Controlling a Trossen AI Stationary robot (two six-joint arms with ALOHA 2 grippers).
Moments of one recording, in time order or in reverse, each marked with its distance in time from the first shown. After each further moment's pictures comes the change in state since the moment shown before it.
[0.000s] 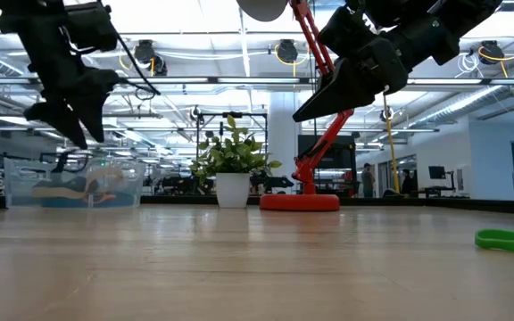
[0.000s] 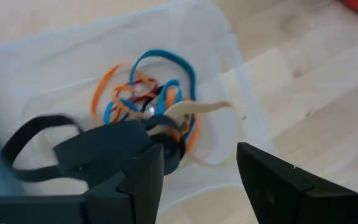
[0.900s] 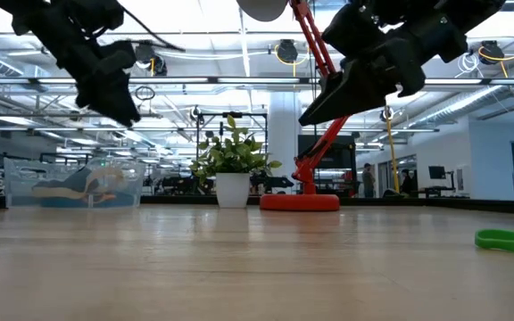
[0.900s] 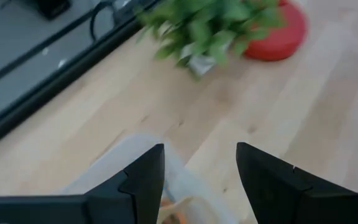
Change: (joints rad) left arm -0.076 0.002 0.000 0.316 -0.072 0.394; right arm 0.039 0.000 0.000 -0.046 0.000 -0.016
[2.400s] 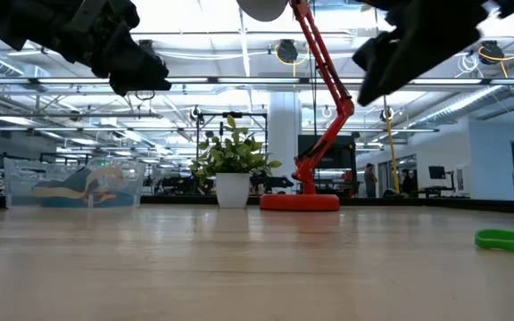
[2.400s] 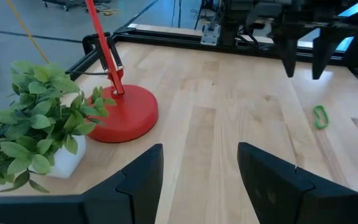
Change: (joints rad) left arm -0.406 0.000 -0.195 0.610 0.024 0.105; right arm 0.298 0.000 0.226 -0.526 0.103 0.349
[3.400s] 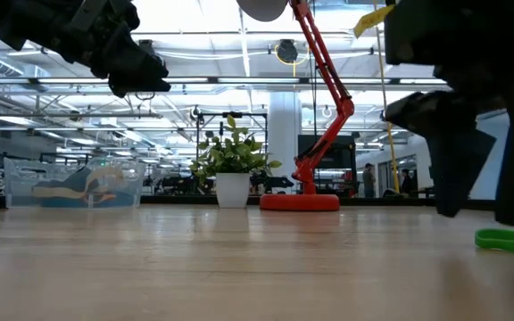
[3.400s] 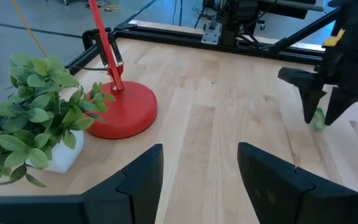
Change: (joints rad) left arm 0.000 0.000 0.000 -0.008 0.000 -0.030; right arm 0.217 0.388 0.139 -0.078 0.001 0.240
